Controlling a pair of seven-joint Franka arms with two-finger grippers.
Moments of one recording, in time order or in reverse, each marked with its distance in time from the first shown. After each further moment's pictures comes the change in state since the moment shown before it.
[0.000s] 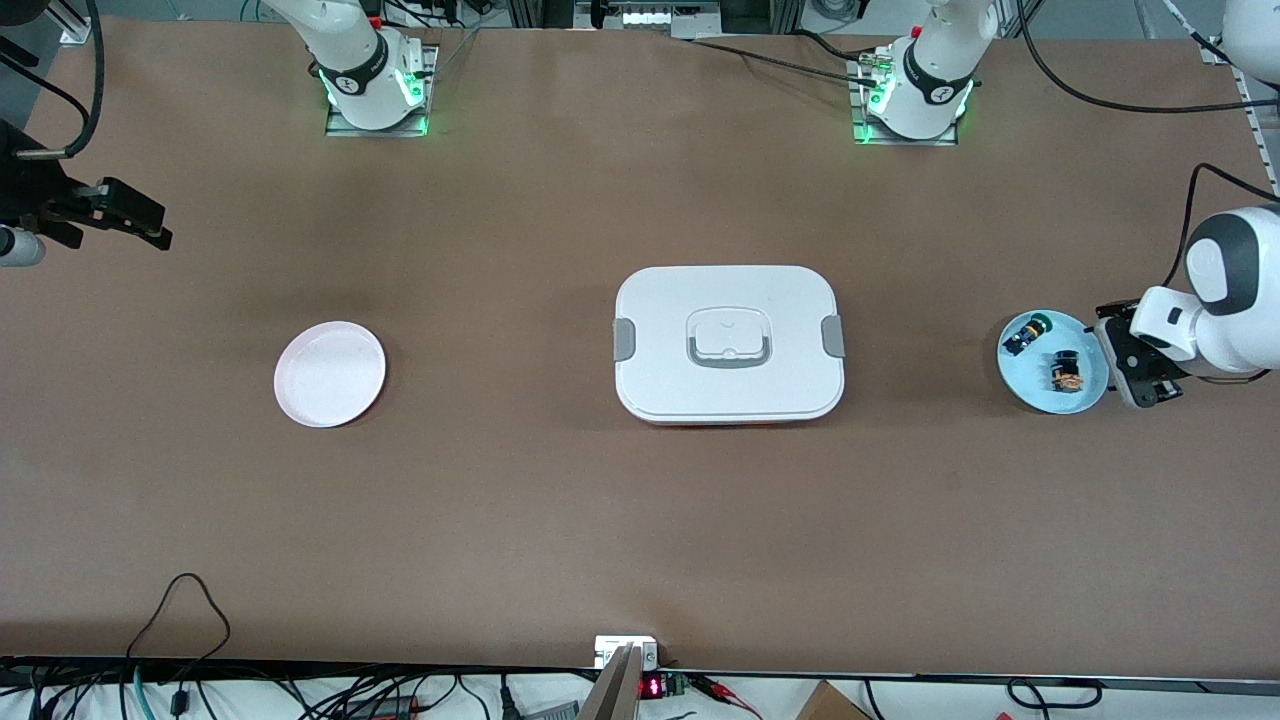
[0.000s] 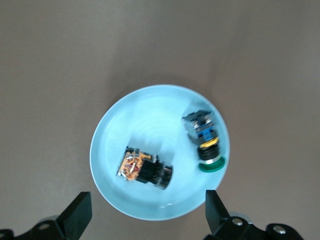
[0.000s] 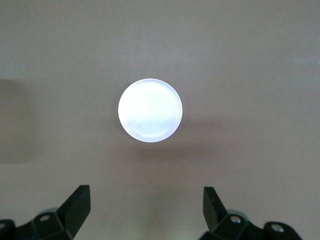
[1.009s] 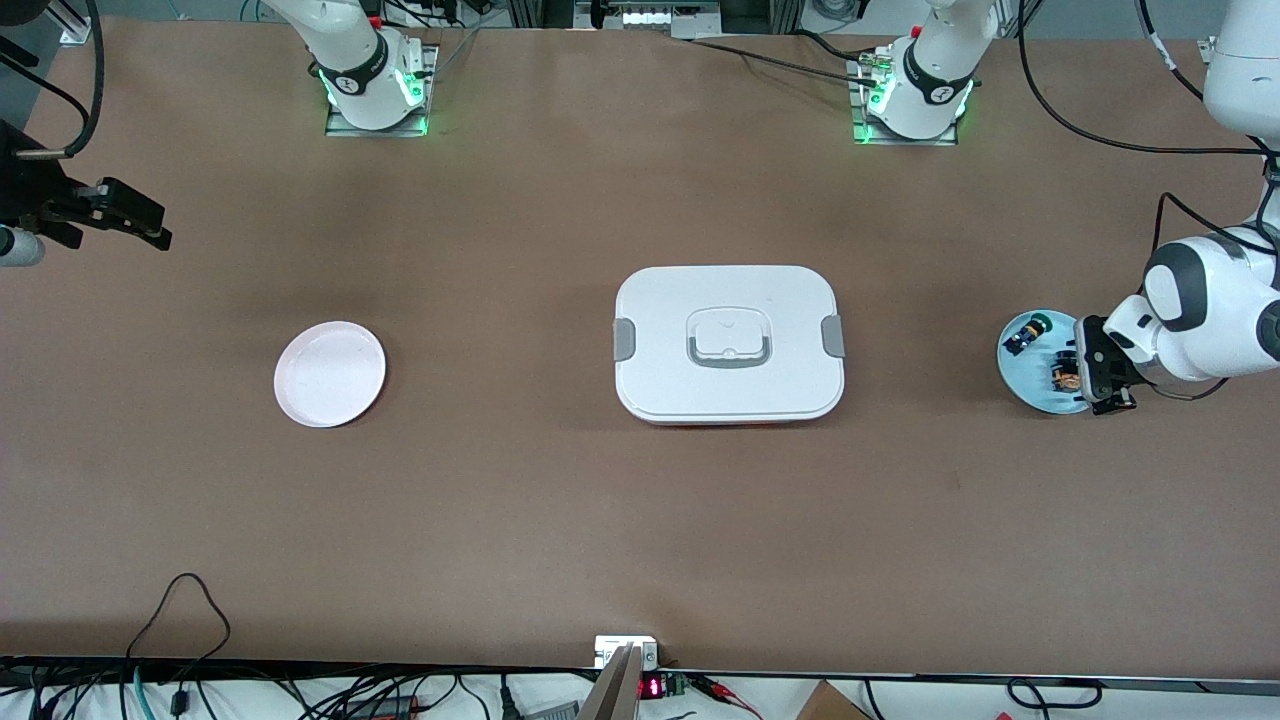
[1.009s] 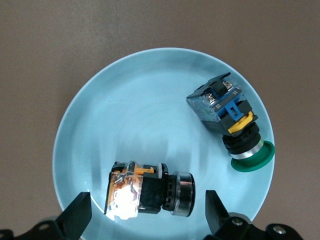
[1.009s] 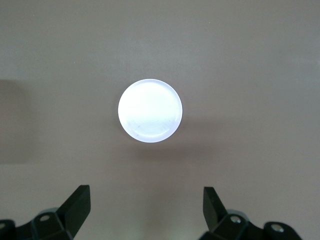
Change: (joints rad) left arm 0.046 0.112 -0.001 -0.061 0.000 0.193 0.236; right arm 0.000 0.000 0.000 0.000 0.000 0.001 0.000
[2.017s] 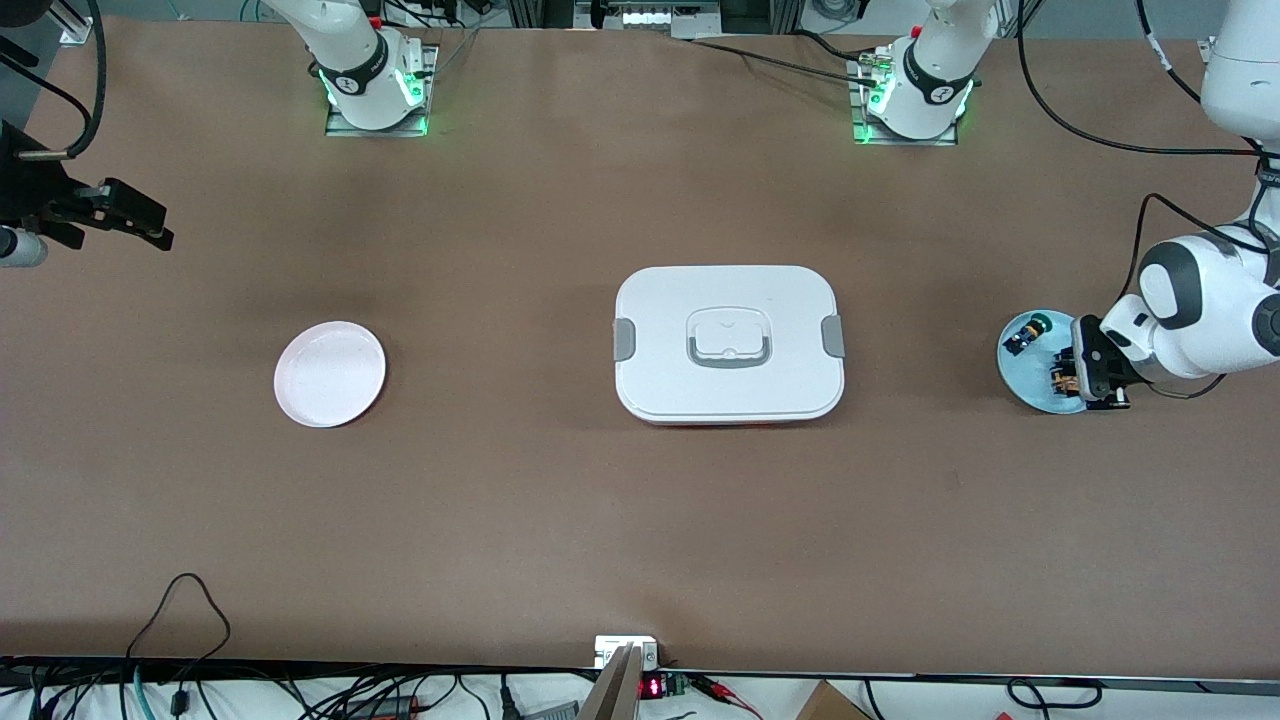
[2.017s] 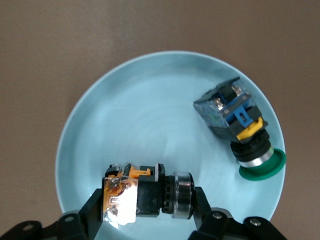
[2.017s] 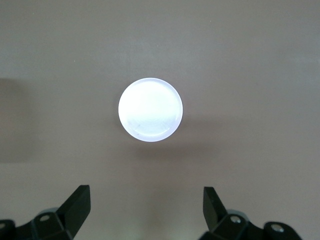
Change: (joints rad) left arm 0.008 -0.002 -0.002 -0.015 -0.066 0.040 0.019; right arm 0.001 0.001 0.000 0.000 0.001 -0.008 0.000
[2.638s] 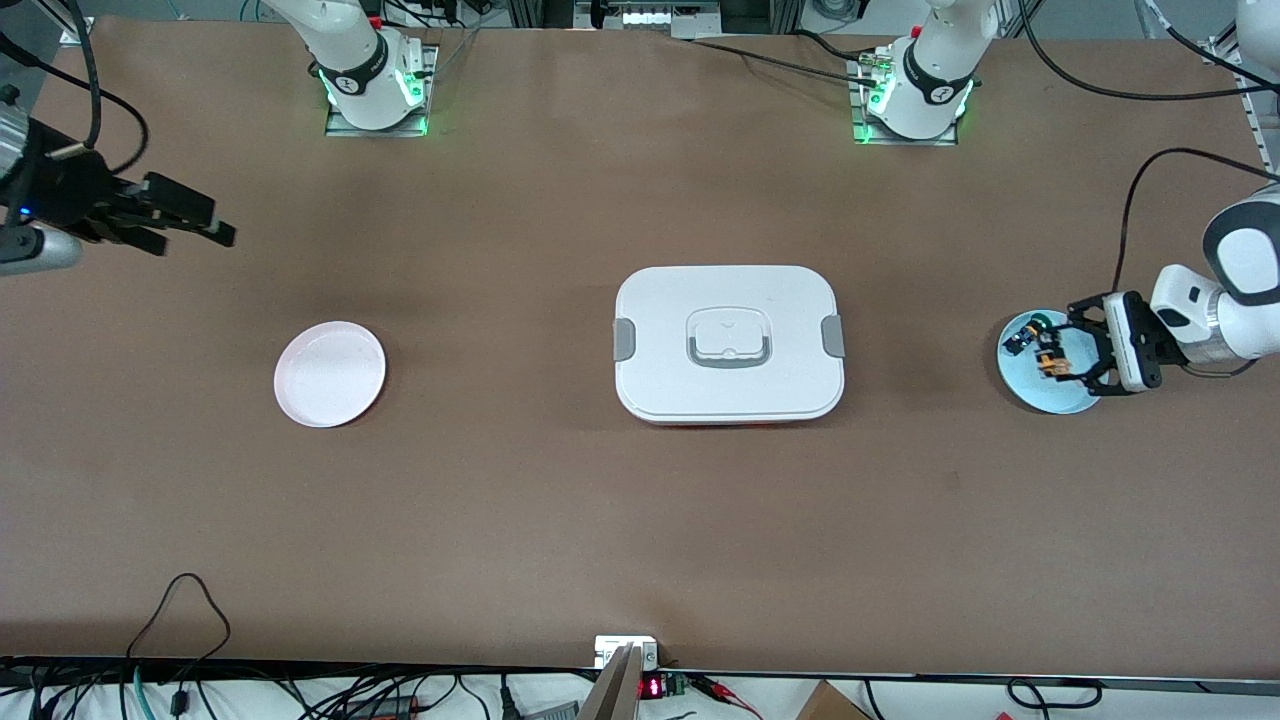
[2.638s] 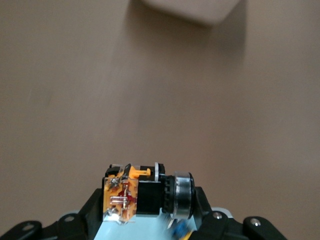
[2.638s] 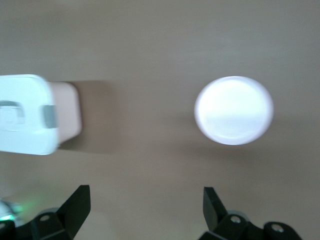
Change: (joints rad) left arm -0.017 -0.192 -0.044 0.066 -0.462 -0.458 0.002; right arm 0.002 0.033 0.000 -0.008 0.377 0.014 0.000
